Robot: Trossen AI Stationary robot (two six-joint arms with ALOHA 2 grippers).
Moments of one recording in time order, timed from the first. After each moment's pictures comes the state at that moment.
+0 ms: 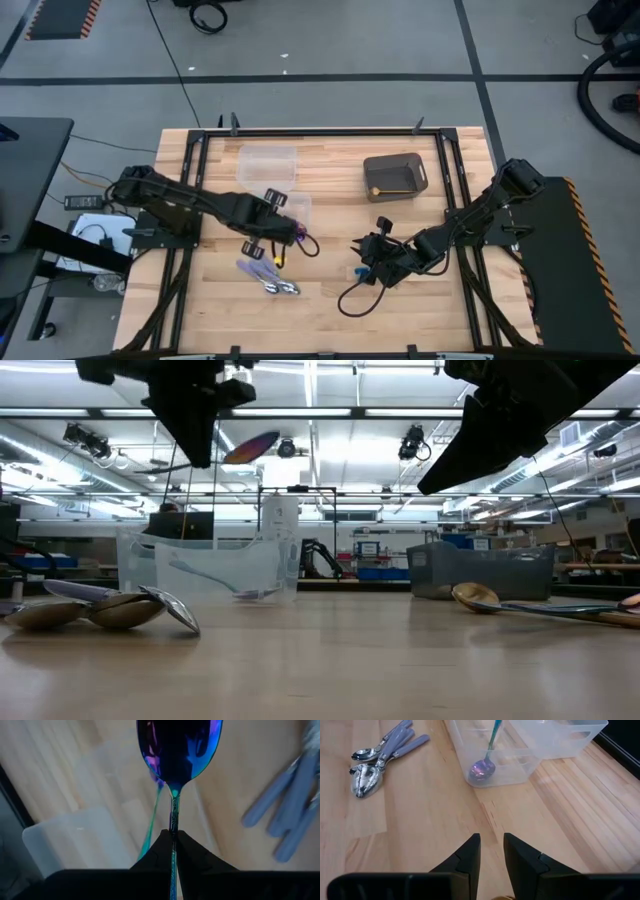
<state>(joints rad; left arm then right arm) -0.24 1.61 1.39 -1.20 -0.34 0.21 0.54 1.57 0.85 -0.18 0.76 0.56</state>
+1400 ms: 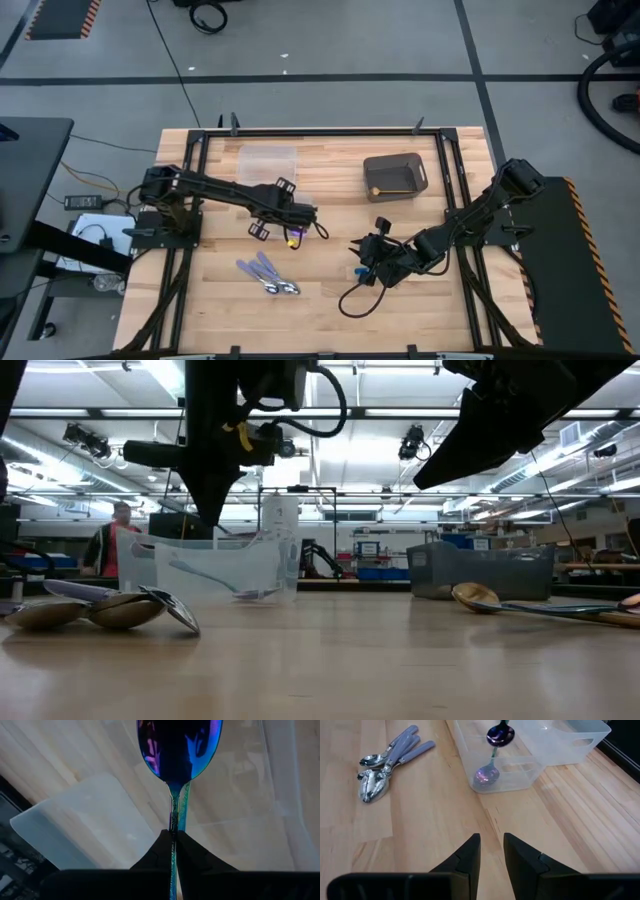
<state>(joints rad) -0.07 1.80 1.38 -1.23 -0.43 0.41 0.54 1.57 0.85 -0.15 0.76 0.52</state>
